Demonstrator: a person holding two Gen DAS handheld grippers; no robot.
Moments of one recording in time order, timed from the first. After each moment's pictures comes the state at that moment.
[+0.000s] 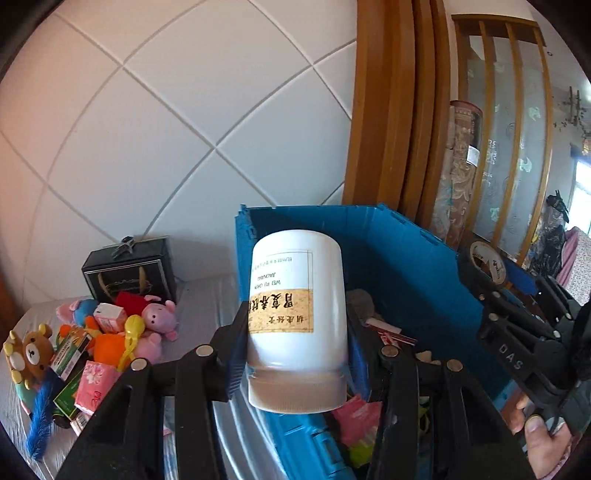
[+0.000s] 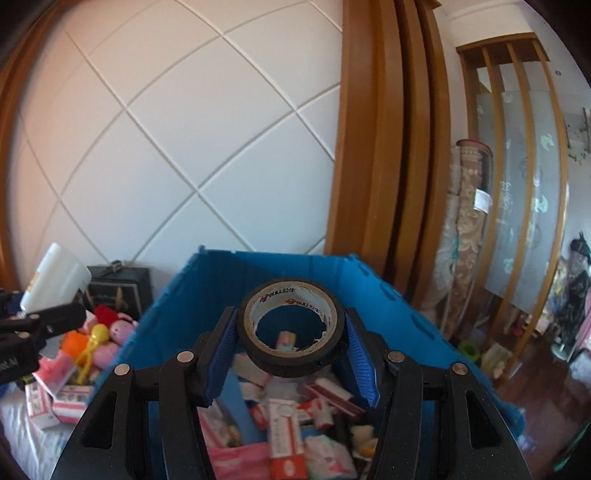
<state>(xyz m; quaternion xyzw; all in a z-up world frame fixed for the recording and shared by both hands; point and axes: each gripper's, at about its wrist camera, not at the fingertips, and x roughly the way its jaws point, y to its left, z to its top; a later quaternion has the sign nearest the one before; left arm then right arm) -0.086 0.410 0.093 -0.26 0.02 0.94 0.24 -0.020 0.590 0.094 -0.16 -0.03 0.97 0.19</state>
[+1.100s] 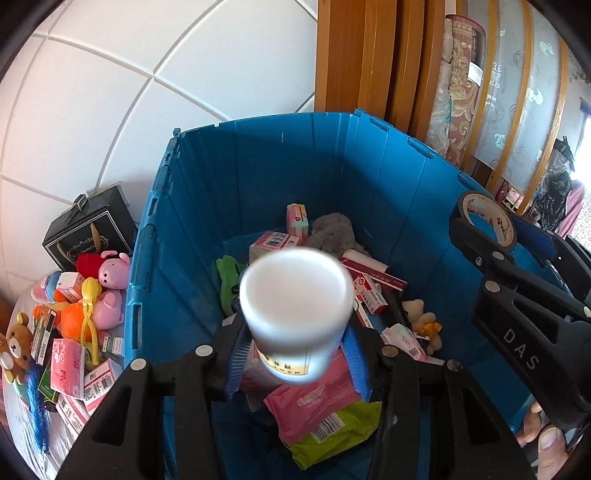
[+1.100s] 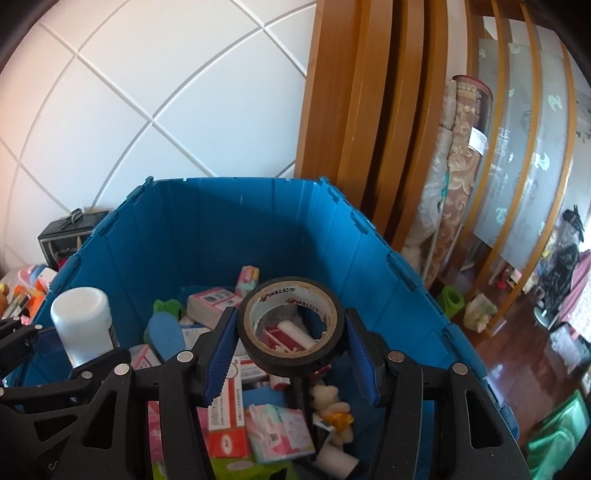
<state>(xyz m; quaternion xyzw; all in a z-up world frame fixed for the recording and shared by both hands) -0.116 0.521 0.037 -0.40 0.09 0.88 0.24 -0.057 0.664 0.063 -0.30 0.00 0.93 0.21</state>
